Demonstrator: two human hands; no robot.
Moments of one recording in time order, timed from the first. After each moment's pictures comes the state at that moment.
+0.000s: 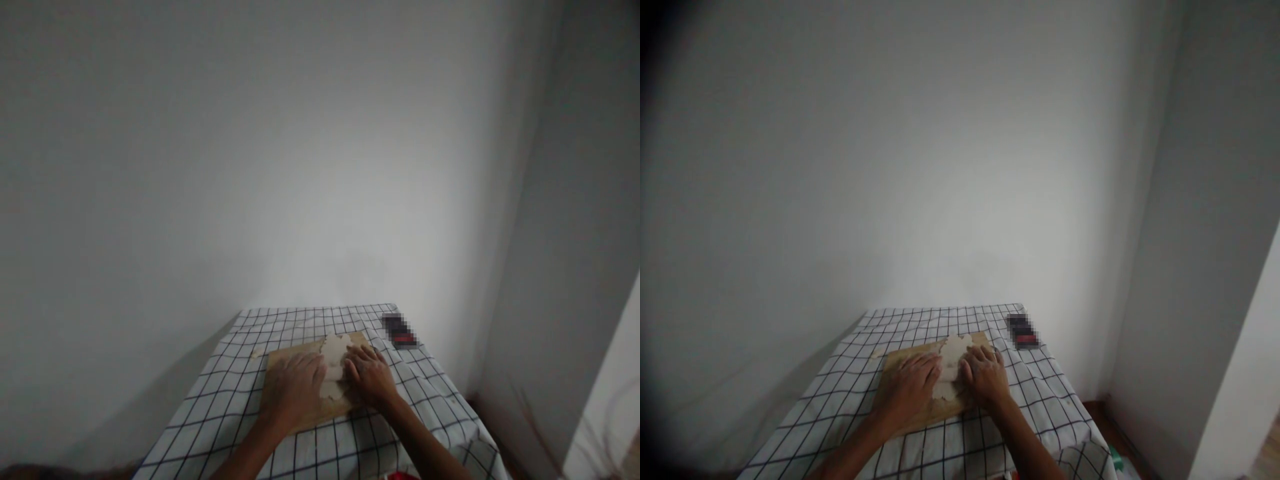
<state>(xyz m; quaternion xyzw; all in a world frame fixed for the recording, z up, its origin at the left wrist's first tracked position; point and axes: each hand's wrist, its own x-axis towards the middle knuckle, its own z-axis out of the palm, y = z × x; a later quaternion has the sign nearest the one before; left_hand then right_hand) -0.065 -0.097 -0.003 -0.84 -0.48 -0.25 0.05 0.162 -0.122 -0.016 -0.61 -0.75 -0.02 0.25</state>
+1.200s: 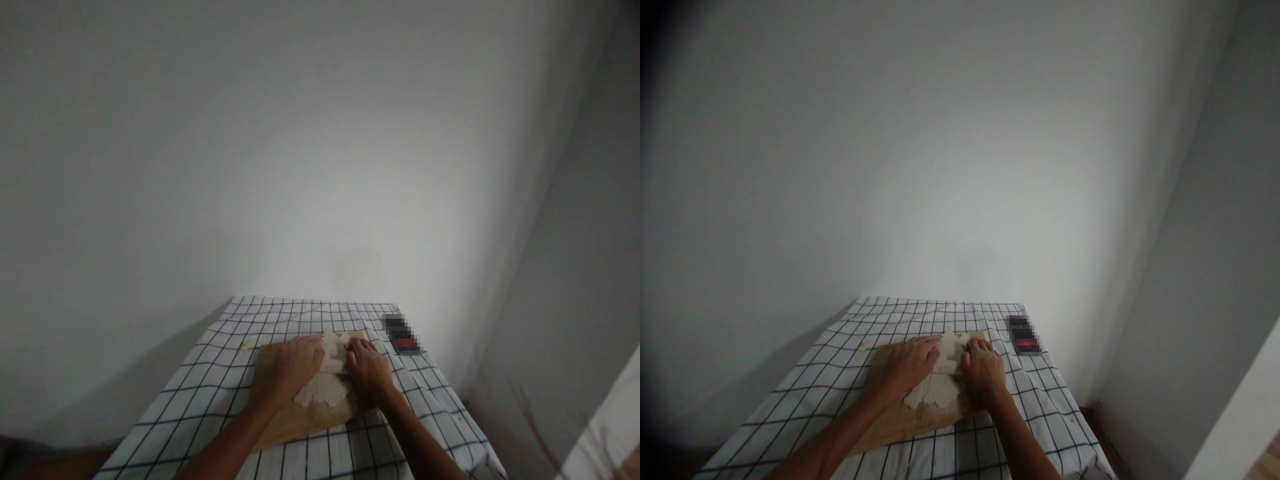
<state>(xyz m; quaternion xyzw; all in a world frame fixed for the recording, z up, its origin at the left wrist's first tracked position) -0.049 -0.051 0.008 -0.82 -0.52 -0.23 0.00 0.161 -0.087 -0.006 -0.67 -0.71 -0.01 0.24</state>
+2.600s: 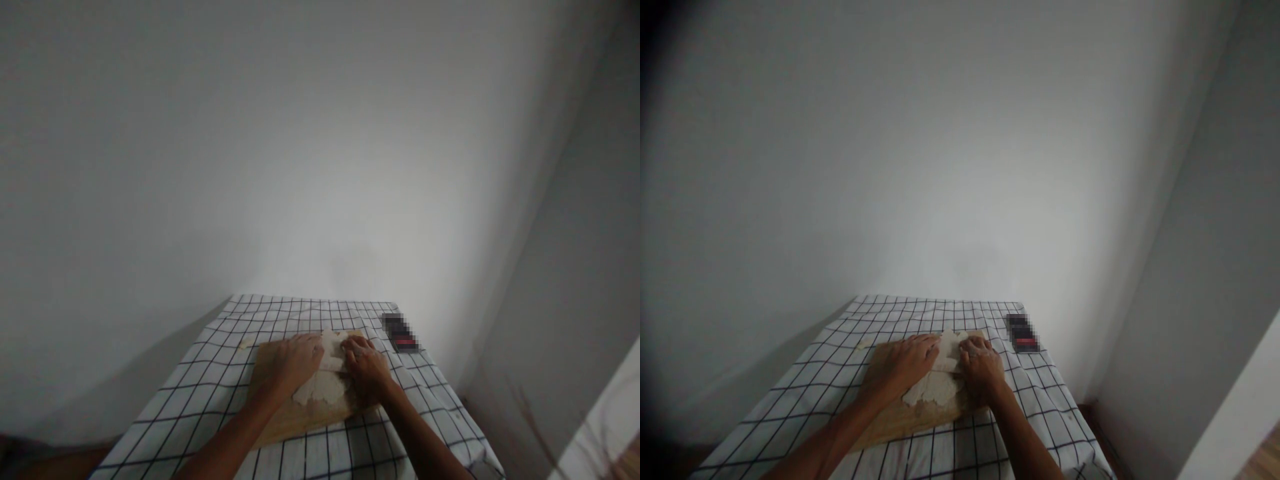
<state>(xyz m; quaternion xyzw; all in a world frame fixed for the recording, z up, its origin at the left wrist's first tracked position) -0.049 -0.045 0.000 -0.82 -0.52 -0.24 0.02 0.167 -0.086 -0.003 -0.63 -0.75 -0.01 0.21</state>
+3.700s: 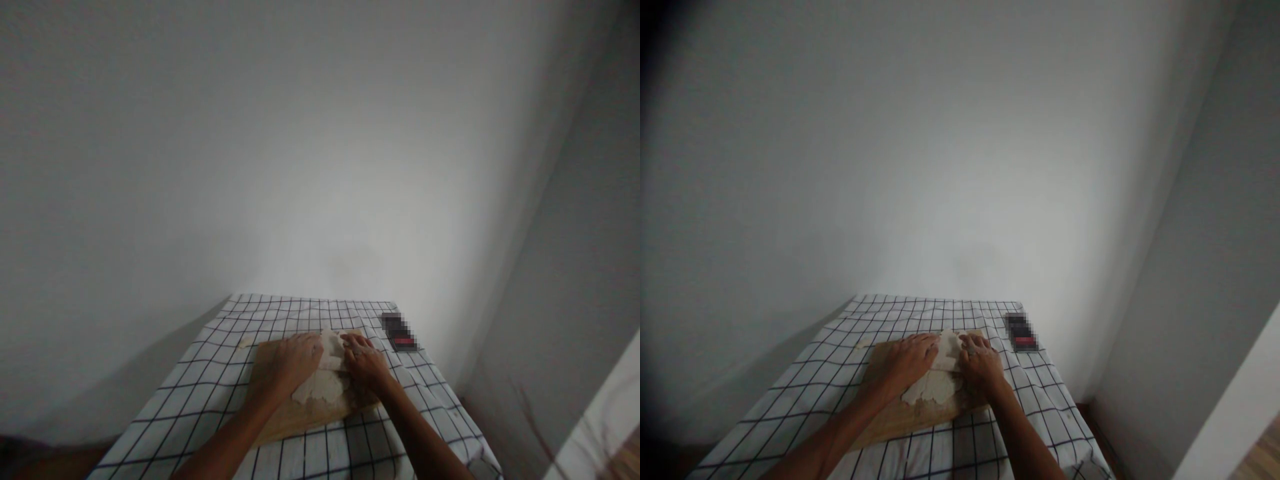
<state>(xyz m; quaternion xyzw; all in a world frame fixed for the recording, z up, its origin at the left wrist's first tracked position) -0.048 -0.043 -0.002 -0.82 -0.52 -0.23 0.03 0.173 -0.076 -0.008 -0.60 -0.78 -0.04 0.15</state>
